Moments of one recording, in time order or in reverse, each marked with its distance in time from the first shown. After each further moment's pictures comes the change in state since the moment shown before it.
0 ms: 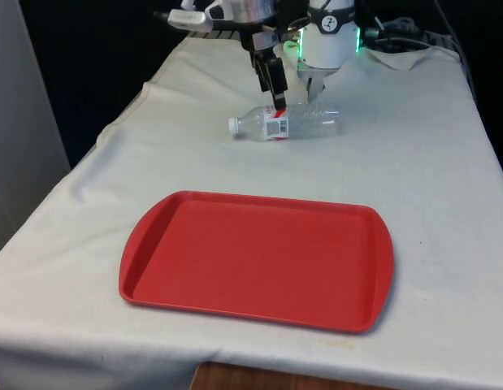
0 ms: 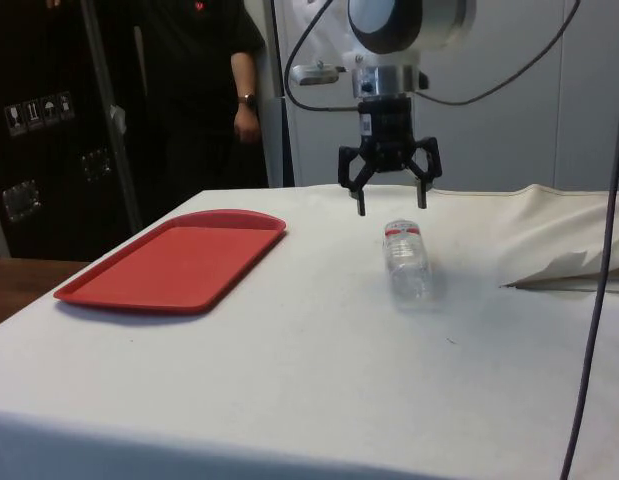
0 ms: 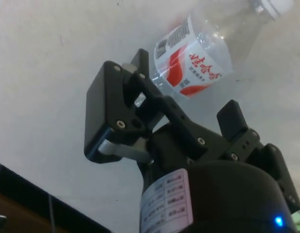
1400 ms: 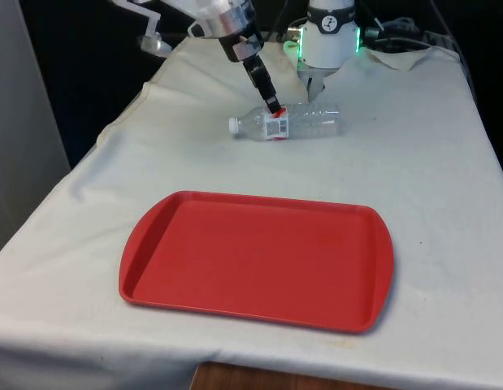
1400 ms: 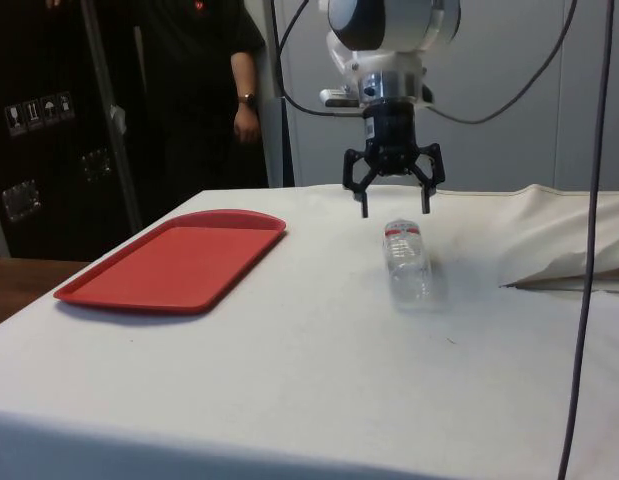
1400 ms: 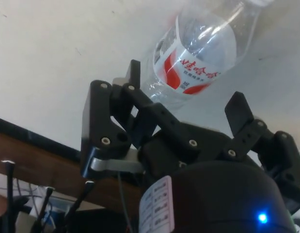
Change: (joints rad) arm -0.008 0.114 -0.094 0.118 0.256 -0.217 -0.216
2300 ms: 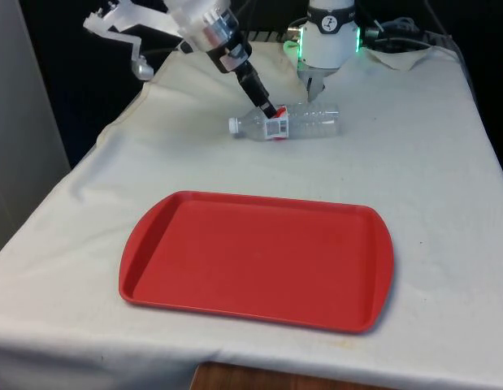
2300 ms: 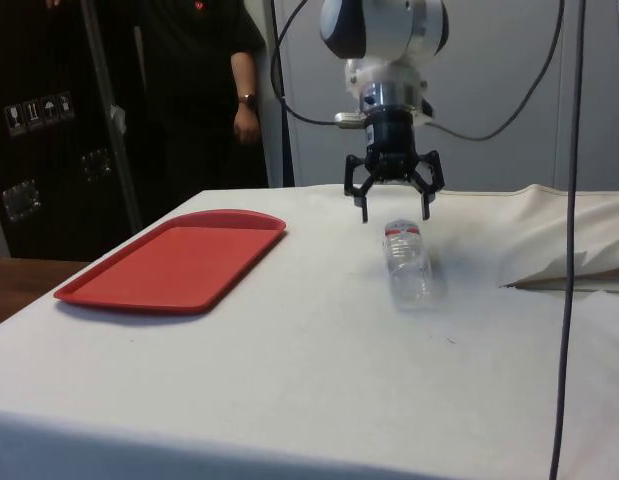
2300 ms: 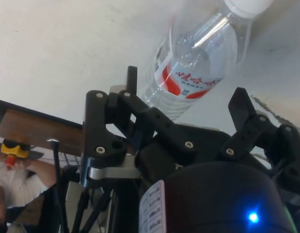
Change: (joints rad) arm -0.011 0.123 -0.064 0.109 0.130 -0.180 -0.110
